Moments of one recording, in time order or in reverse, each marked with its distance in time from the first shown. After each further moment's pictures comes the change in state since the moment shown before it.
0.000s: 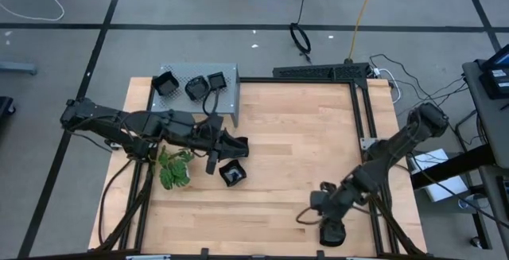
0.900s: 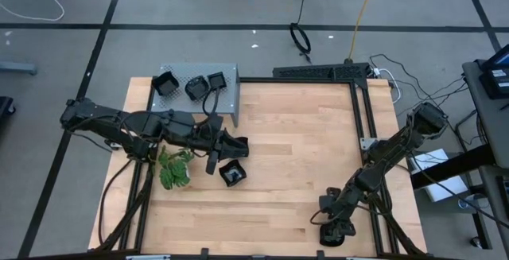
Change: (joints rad) left arm 0.003 0.000 0.000 0.001 -0.004 0.006; right arm 0.093 0.000 -0.435 0.472 -0.084 0.029
